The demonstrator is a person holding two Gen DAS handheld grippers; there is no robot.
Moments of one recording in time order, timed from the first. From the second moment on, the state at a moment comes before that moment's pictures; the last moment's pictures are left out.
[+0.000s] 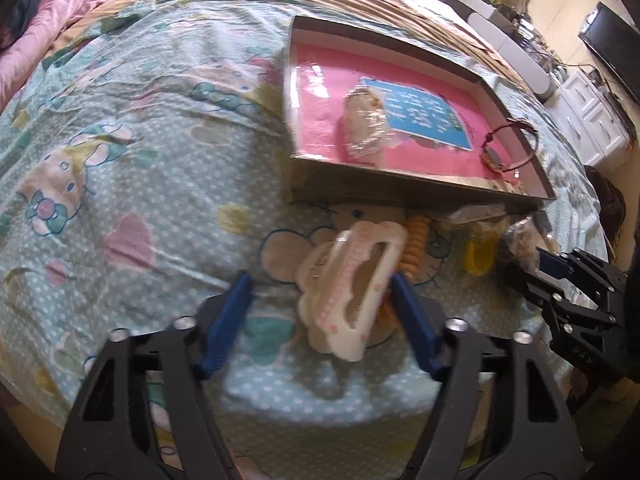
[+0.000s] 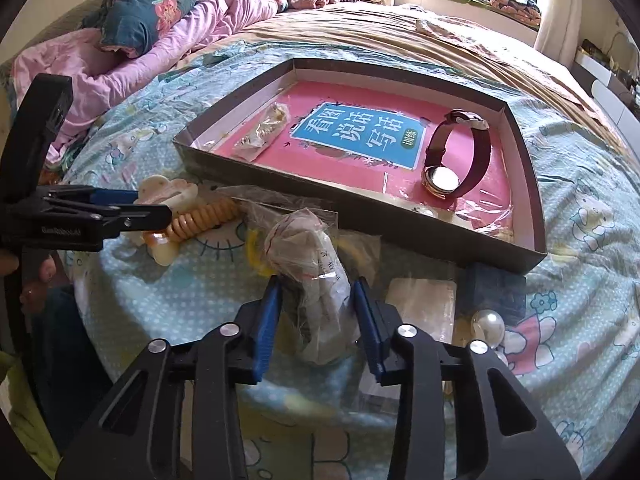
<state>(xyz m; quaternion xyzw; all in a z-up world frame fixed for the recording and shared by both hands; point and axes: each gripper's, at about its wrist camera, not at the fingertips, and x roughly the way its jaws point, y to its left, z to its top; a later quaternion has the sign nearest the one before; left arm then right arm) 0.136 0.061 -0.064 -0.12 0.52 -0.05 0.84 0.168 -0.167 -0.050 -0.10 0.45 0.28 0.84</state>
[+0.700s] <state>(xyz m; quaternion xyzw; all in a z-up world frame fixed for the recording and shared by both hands) 0.126 0.051 -0.015 -0.13 0.45 -0.05 0.88 0.181 -0.194 -0.007 -0.02 0.43 0.32 0.85</state>
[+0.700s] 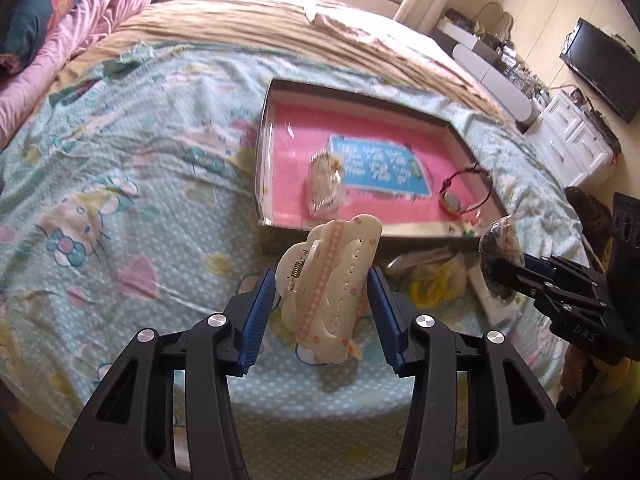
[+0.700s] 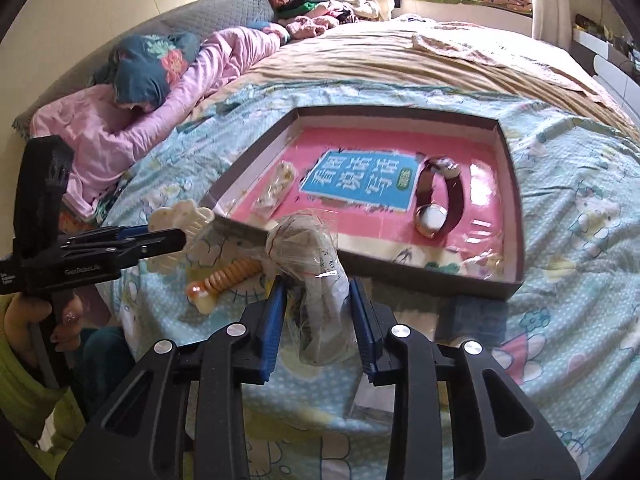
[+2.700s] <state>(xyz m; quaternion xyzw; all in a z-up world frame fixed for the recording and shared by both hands) 0.247 -0.025 -0.032 -0.08 0.48 -0.12 0.87 0.272 -0.278 0.018 0.07 0.40 0.18 0.90</state>
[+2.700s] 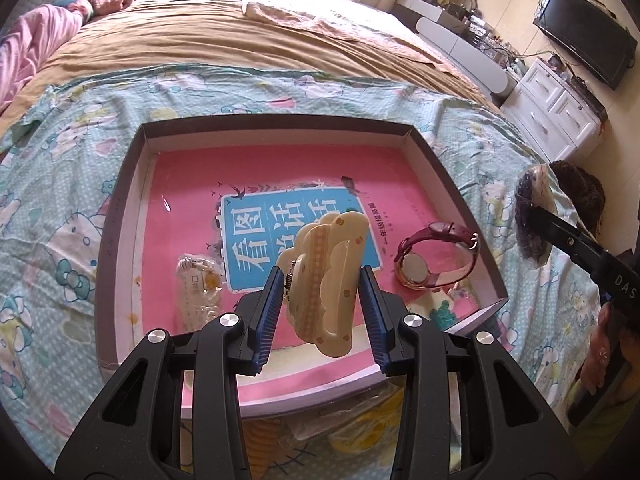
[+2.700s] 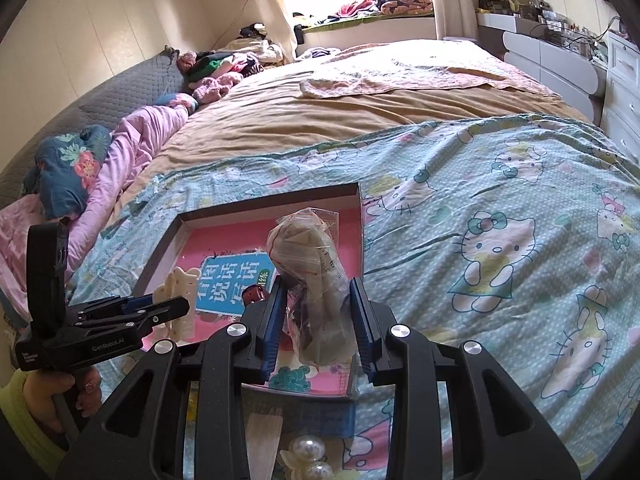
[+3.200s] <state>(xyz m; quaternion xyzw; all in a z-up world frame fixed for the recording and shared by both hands) 0.254 -0.020 -0.051 -0.06 0.50 -0.13 0.86 0.283 -0.251 0.000 0.05 0.42 0.18 0.89</state>
